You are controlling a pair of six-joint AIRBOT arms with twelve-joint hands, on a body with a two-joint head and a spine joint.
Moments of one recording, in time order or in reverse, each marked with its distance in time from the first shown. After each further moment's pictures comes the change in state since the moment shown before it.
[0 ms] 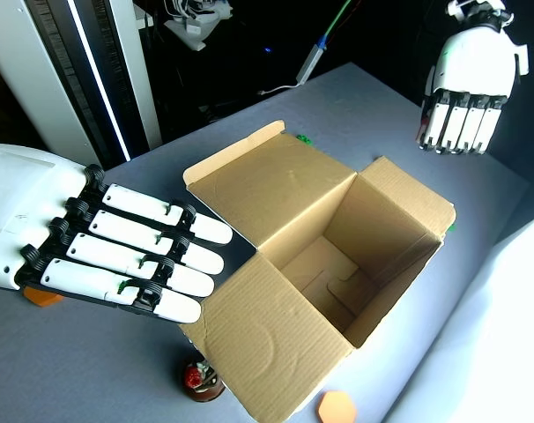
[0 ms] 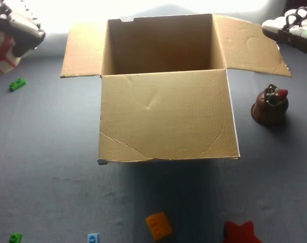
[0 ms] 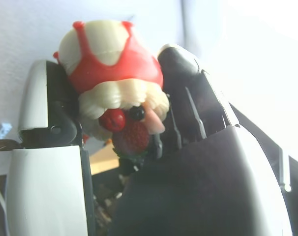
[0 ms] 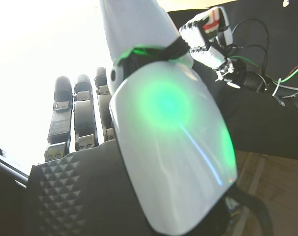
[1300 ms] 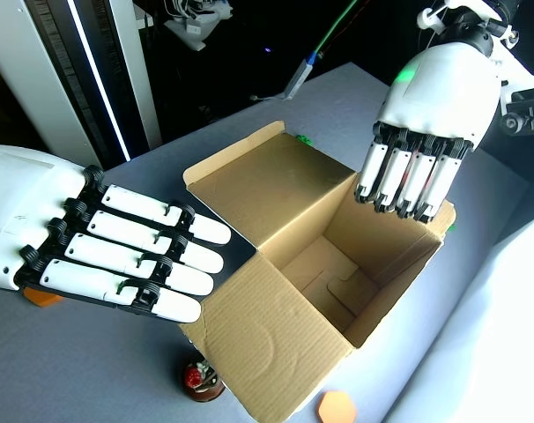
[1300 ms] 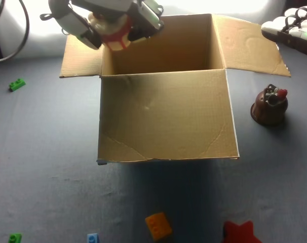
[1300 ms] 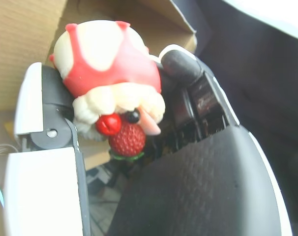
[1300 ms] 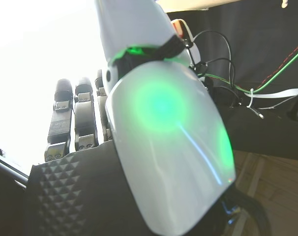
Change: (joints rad) left arm -0.098 -0.348 0.030 0.164 -0.011 0.006; right arm 0.000 0.000 0.000 -0.002 0.001 0.000
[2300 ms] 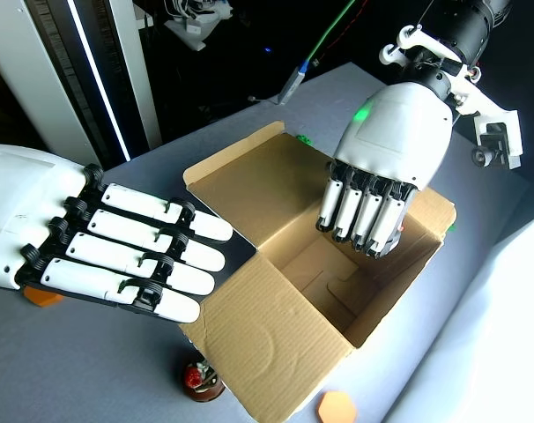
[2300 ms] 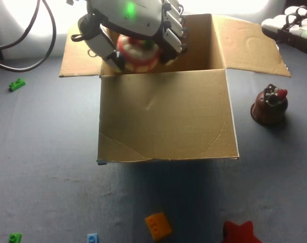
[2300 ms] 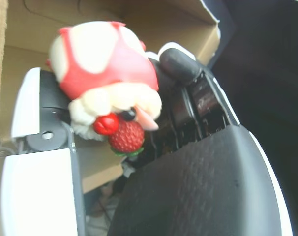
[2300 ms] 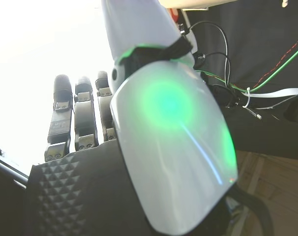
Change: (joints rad) left arm 0.050 -0.067 -0.017 0.050 0.036 0.032; right arm 0.000 0.000 0.000 0.000 0.003 0.000
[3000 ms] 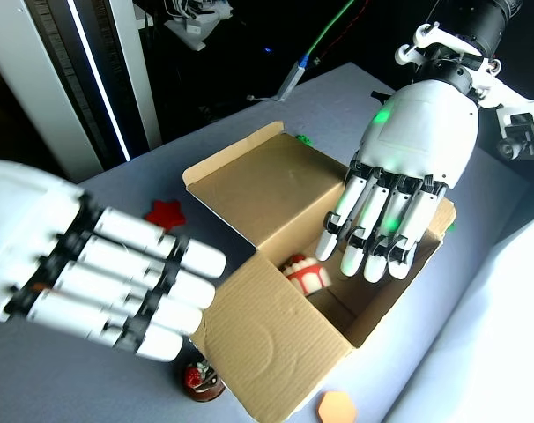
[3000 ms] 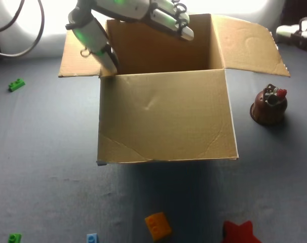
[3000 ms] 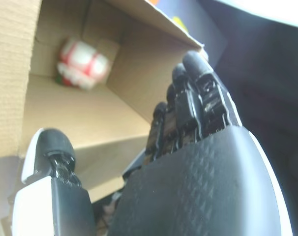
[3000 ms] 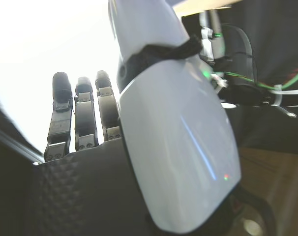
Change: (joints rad) left arm -0.043 -0.001 0.049 0.058 0.022 0.037; right arm 0.001 -0.012 0.030 0.161 -0.134 0.086
